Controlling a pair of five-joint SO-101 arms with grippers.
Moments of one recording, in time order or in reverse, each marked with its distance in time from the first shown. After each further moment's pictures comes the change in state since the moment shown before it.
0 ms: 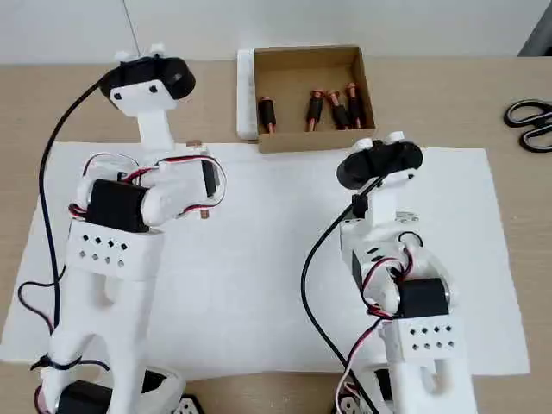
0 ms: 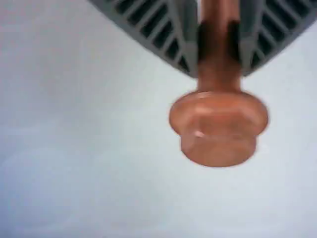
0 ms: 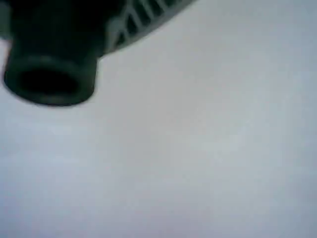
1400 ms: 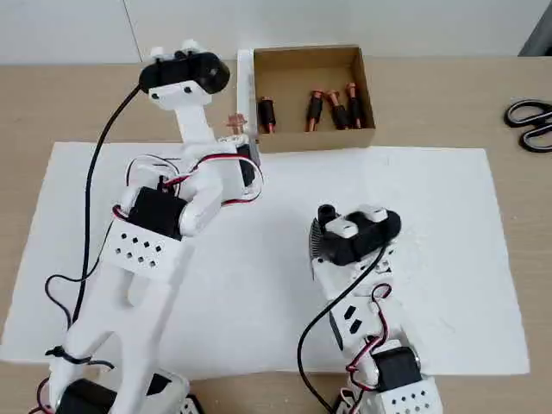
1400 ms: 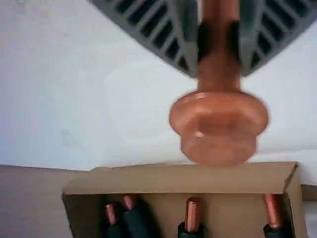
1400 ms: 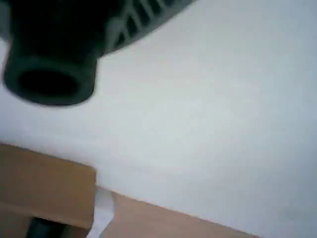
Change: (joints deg) left arm 7.4 -1.1 11.4 -26.0 4.2; right arm -10.7 -45.0 39.8 -20.0 -5.8
